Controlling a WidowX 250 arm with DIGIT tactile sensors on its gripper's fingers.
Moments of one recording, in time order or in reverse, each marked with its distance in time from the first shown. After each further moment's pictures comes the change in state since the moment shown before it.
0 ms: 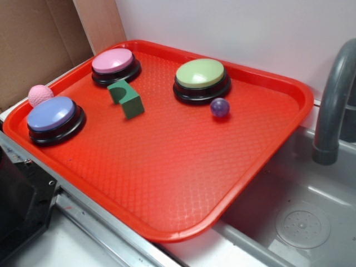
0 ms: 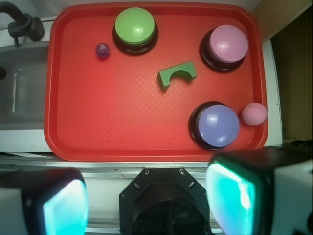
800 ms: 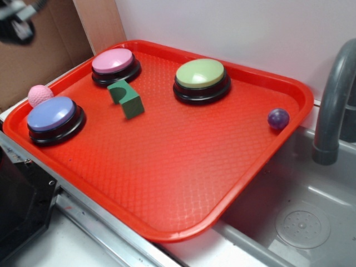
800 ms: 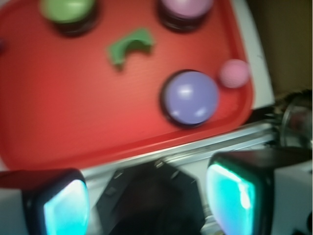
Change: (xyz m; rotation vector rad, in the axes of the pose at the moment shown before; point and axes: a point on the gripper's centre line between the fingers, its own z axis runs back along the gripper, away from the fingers) arm -0.001 0.054 -0.076 0.081 0.131 0.233
